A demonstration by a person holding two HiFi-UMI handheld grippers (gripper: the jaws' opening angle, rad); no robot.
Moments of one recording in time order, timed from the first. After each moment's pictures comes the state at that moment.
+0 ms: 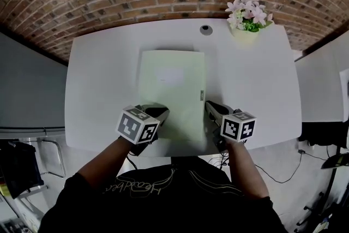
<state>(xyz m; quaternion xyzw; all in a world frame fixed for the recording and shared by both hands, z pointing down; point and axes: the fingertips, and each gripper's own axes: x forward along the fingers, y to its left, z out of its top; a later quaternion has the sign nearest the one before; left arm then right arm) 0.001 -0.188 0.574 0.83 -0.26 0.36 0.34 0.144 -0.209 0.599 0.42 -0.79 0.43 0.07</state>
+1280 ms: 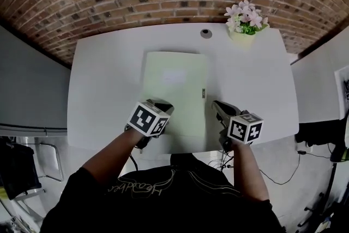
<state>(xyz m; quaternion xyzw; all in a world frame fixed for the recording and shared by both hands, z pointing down) 0.007 -0.193 0.569 0.83 -0.25 0.41 0.28 0.160 -0.197 0.562 0.45 -0.80 0.39 0.06</state>
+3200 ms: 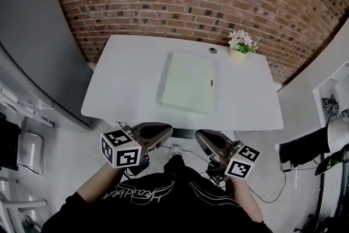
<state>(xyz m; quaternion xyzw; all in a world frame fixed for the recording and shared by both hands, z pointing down) -0.081 0.045 0.379 0.94 -0.22 0.03 0.27 -0.001 0.056 0.366 0.27 -0.92 0.26 -0.07</state>
